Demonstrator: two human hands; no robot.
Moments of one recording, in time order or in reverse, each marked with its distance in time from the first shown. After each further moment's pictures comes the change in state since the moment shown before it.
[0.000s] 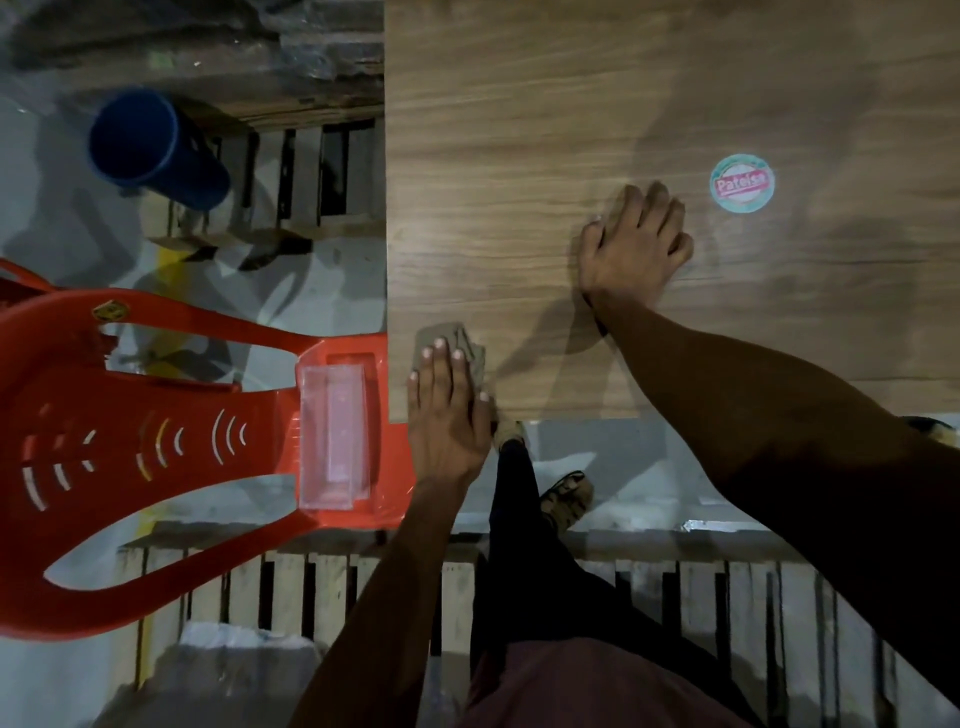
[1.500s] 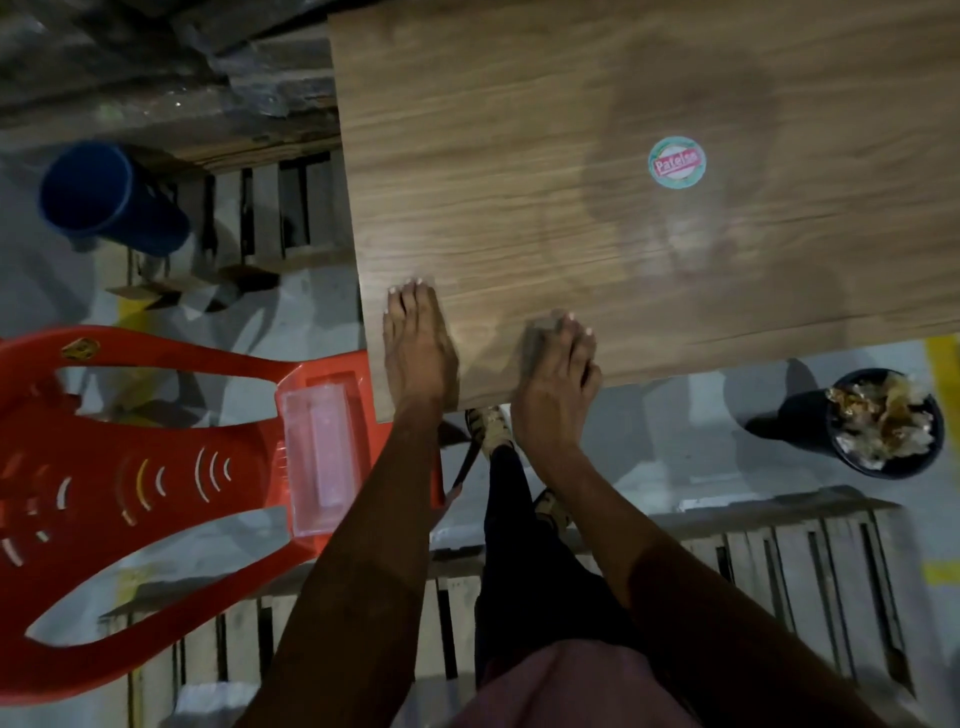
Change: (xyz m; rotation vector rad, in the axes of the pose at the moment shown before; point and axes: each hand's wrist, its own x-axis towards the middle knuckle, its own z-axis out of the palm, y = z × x) left_hand 0.081 -0.002 -0.008 -0.011 0.038 -0.014; right_hand -0.204 0.006 -0.020 0.218 -0.124 -0.039
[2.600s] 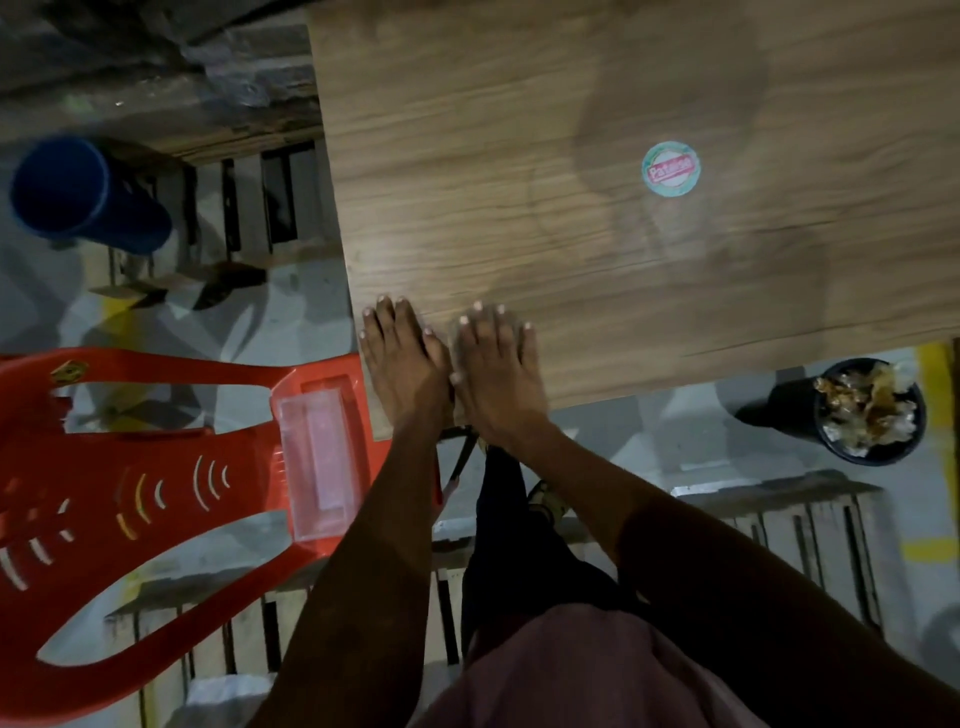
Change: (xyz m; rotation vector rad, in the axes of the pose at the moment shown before) left_hand 0.006 0.001 -0.004 -0.051 0.033 -0.158; right_hand 0.036 -0.029 0.025 -0.378 -0.256 -0.436
